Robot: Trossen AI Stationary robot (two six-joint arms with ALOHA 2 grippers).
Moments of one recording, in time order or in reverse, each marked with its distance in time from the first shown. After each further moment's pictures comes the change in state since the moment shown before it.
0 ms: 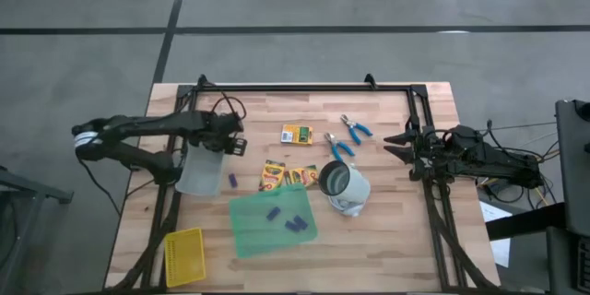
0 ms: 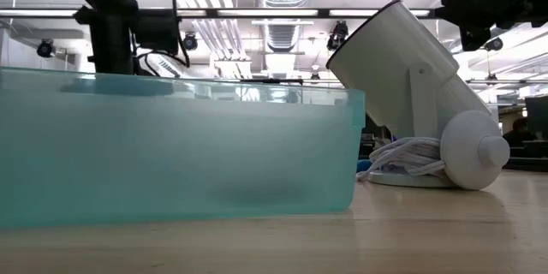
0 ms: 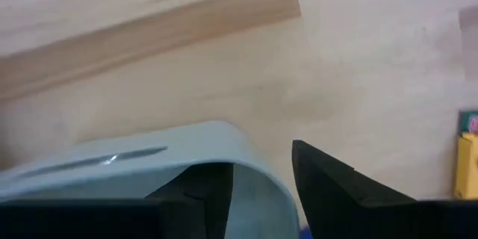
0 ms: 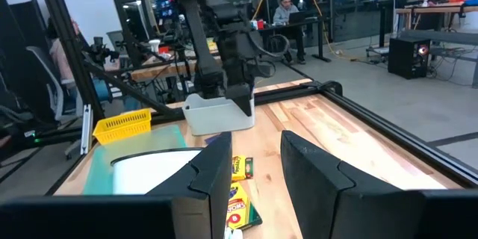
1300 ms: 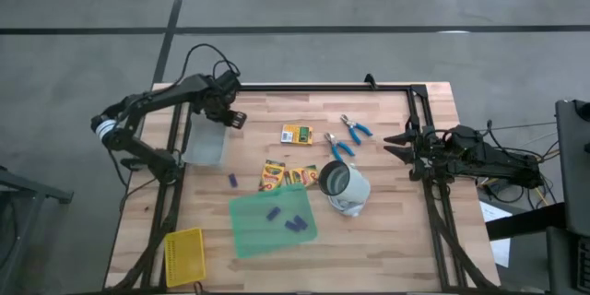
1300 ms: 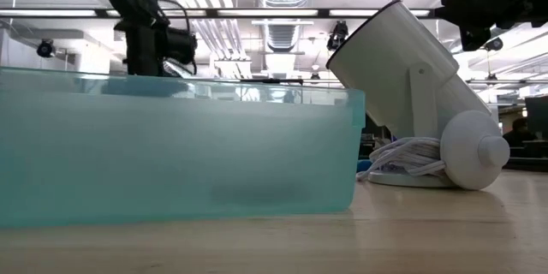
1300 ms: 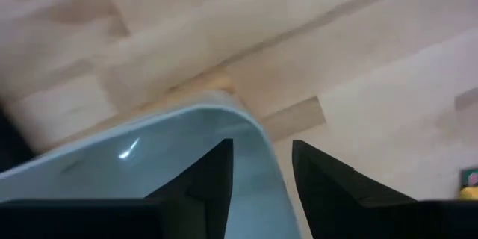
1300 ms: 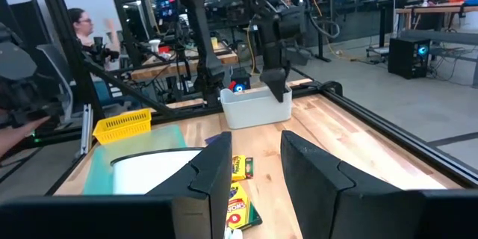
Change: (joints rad) left arm 0.386 0.201 0.290 -0.126 0.098 0.509; right arm 0.000 0.000 0.000 0.000 0.000 0.000
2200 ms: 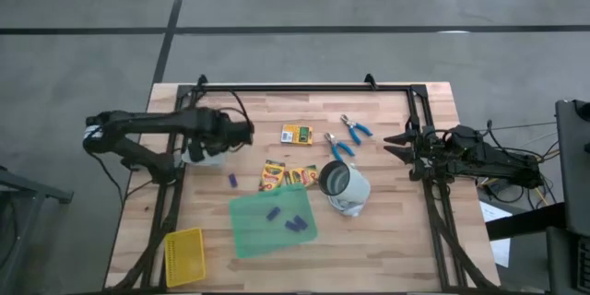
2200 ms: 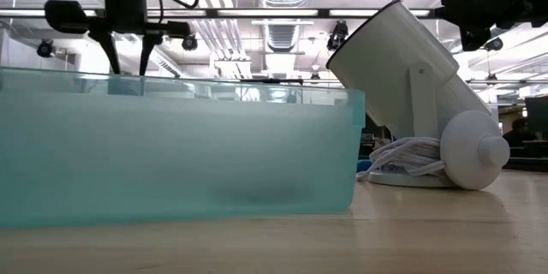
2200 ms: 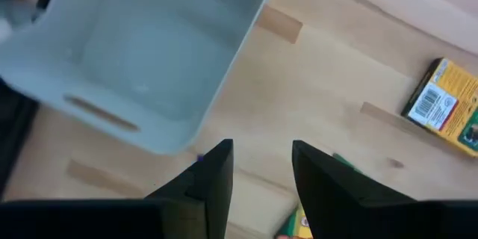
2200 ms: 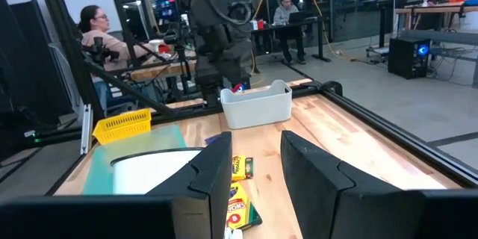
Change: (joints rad) left arm -0.688 -0.097 0.170 -0.380 -0.259 -1.527; right arm 0.000 0.000 0.000 0.000 0.000 0.000
